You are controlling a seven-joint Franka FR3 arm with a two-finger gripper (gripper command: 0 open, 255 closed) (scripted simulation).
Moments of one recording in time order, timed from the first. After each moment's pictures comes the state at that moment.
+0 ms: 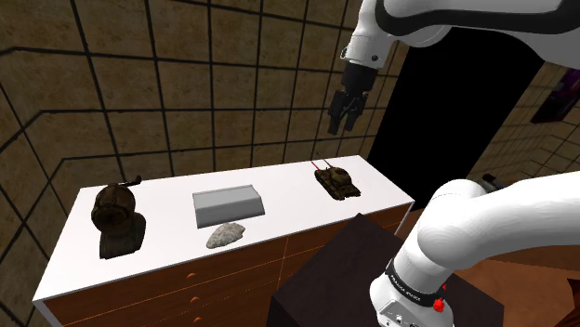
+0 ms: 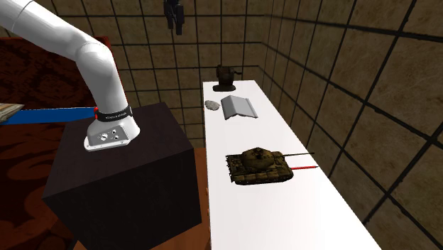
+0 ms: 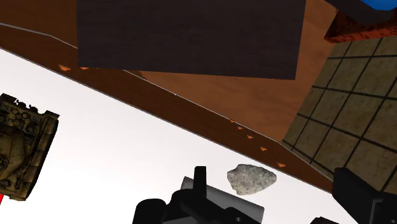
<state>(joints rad) 0.02 -0.79 -0.07 -2.42 0.10 1.61 -0.10</state>
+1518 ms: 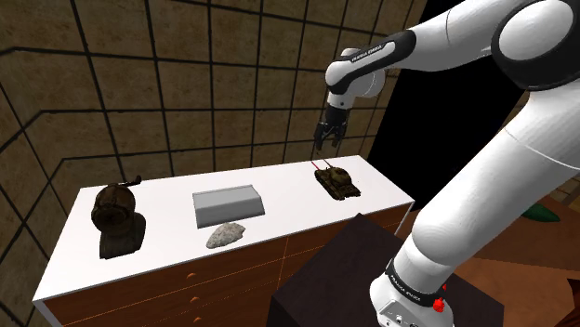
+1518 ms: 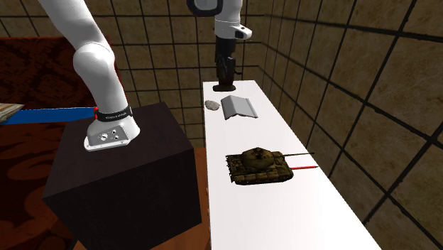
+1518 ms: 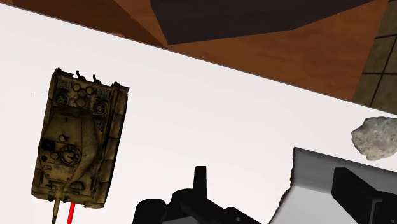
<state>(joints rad) -0.09 -0.18 -0.31 -2.33 0.04 2.10 -0.29</state>
